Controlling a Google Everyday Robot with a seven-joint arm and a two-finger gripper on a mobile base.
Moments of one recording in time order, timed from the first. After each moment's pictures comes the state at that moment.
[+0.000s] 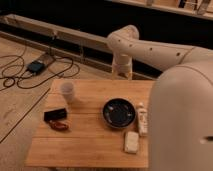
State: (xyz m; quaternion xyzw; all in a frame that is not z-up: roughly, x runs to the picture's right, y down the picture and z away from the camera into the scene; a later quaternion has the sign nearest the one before) arm 0.065 -0.066 0.782 -0.16 0.22 0.71 0.65
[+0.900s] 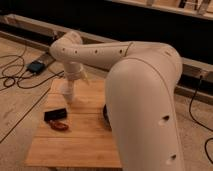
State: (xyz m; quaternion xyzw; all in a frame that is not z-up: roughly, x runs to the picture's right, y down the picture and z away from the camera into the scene) arm -0.144 0.004 0.755 -0.24 0.16 0.53 0.80
